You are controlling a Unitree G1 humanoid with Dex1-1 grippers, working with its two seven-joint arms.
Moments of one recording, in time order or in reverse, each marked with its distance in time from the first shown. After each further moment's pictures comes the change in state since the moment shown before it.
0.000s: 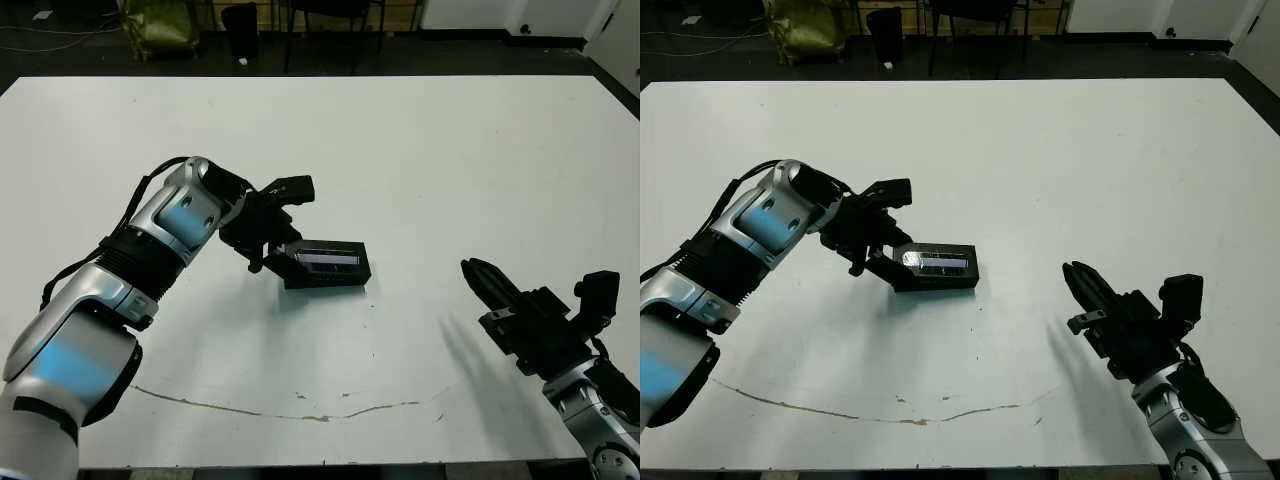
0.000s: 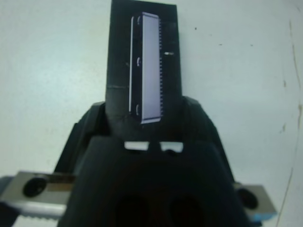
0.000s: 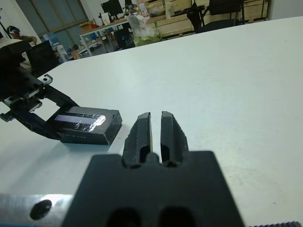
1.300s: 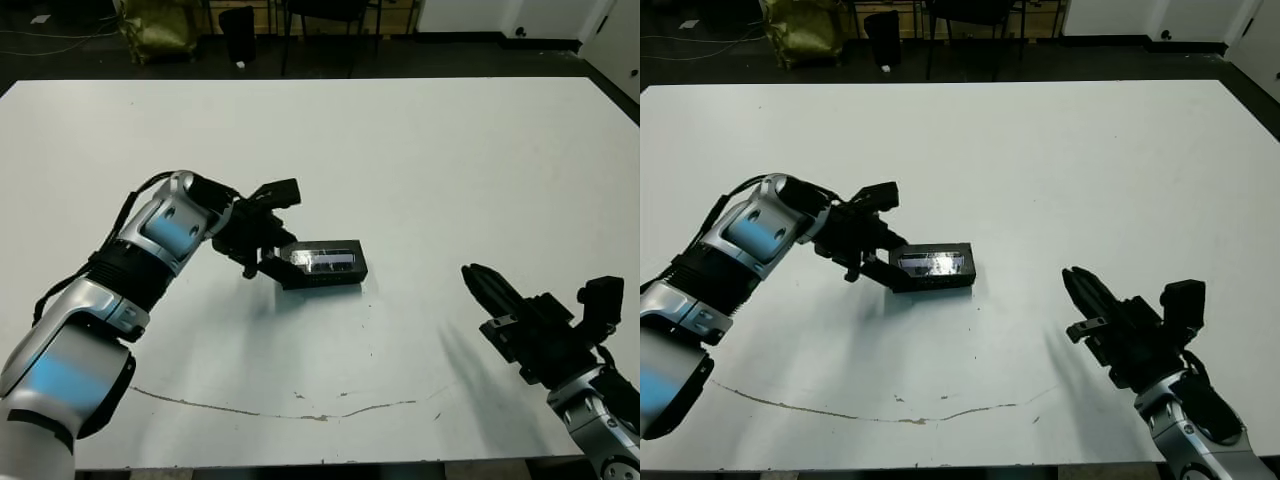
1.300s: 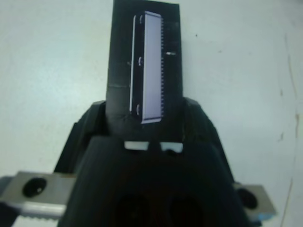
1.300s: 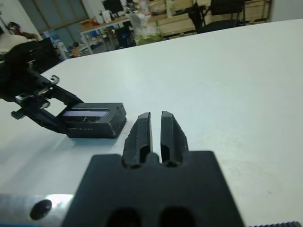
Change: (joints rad) left arm 0.052 0.002 0.054 0.075 -0.056 -0.034 0.031; right arm 0.039 -0.010 -0.001 -0.050 0.004 0.015 0.006
